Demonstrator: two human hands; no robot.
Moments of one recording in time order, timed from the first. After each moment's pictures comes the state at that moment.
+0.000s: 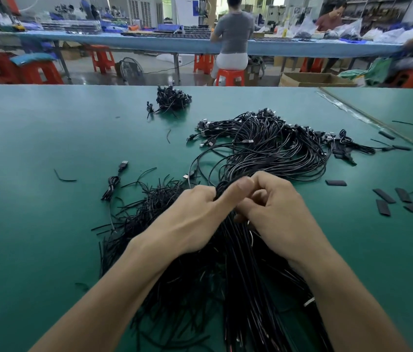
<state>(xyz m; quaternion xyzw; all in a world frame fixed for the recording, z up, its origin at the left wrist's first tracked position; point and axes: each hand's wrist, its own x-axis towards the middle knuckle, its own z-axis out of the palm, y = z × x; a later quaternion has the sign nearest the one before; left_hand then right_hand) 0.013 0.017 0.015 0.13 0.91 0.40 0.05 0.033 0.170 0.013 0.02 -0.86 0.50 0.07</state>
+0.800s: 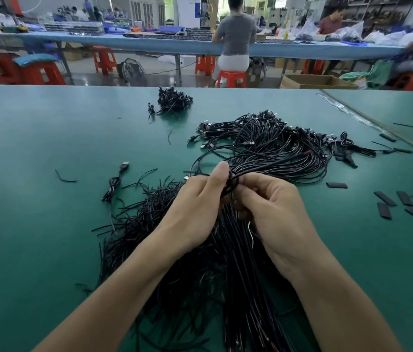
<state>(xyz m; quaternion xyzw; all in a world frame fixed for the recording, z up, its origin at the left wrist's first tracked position) 0.006 0.024 0.008 0.13 0.80 0.58 -0.01 0.030 0.152 0.013 0.04 -0.69 0.72 0.06</state>
